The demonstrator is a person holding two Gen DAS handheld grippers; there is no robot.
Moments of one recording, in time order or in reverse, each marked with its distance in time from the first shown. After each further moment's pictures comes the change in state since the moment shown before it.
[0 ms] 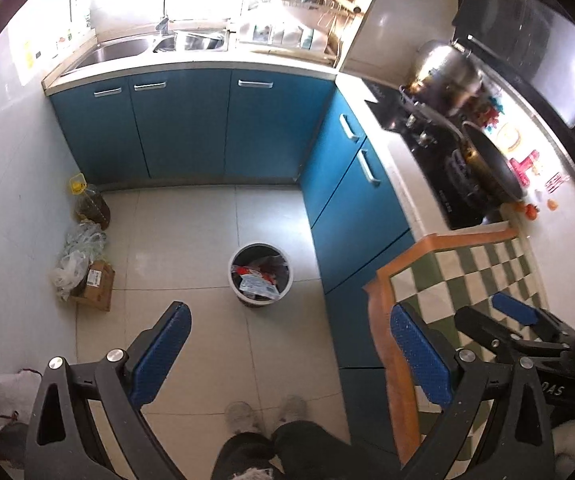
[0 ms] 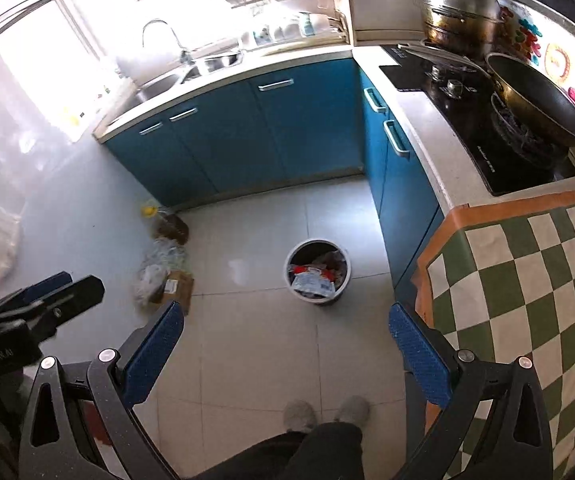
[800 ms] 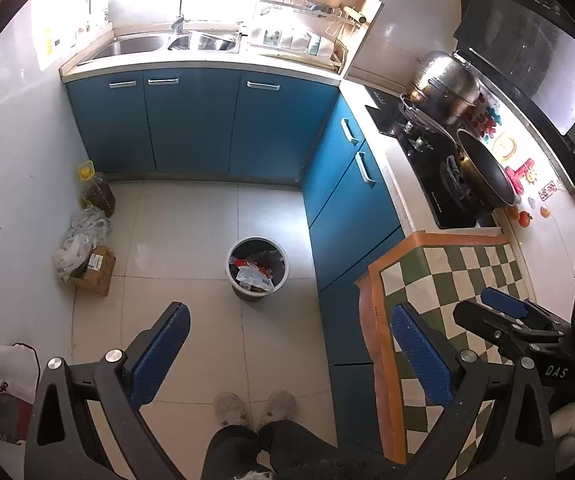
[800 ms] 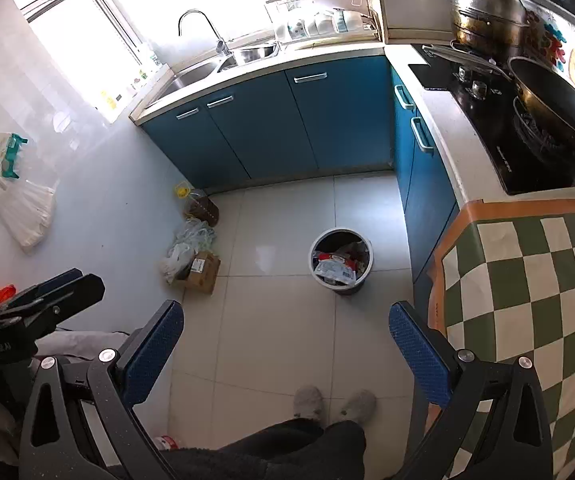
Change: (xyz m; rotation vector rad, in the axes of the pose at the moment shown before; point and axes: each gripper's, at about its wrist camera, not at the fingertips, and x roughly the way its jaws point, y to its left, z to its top) left arm -0.033 -0.010 -0.038 -0.042 -0.022 0.001; right arm -0.026 -0.011 -0.017 -0.054 0.042 0.110
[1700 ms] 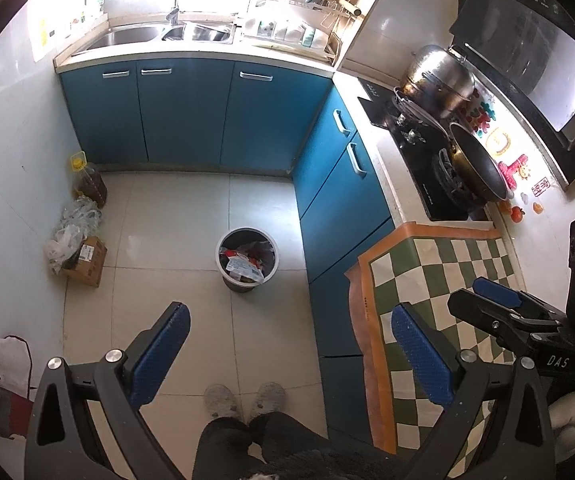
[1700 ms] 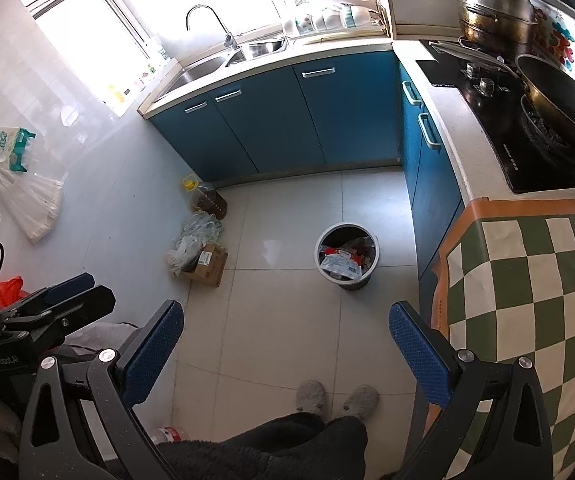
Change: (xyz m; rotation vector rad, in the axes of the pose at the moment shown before) left arm 0.004 -0.007 -0.006 -0.010 0.029 -0.028; right arm -0.006 -0.007 -0.001 -0.029 0.025 0.033
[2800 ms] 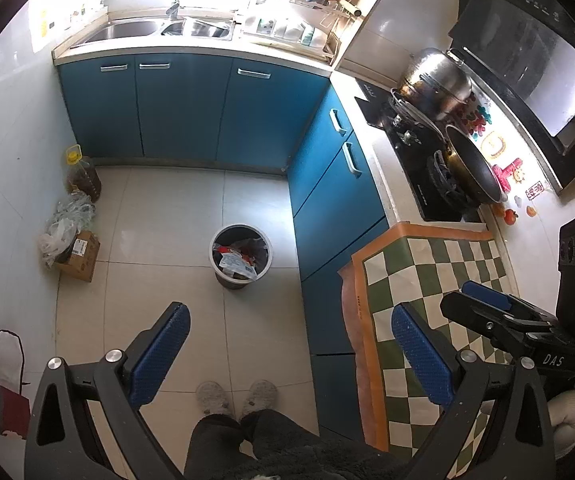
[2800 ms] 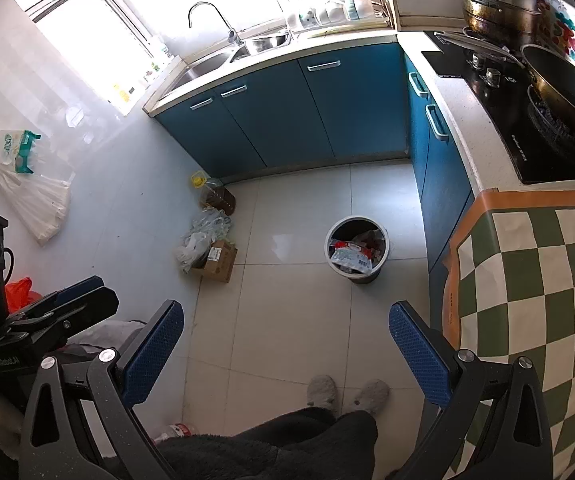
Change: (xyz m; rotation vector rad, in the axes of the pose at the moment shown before) left arm -0.004 0.002 -0.007 -0.031 0.001 -0.025; right arm 0.003 -0.008 -0.007 -0.006 0.030 0.047
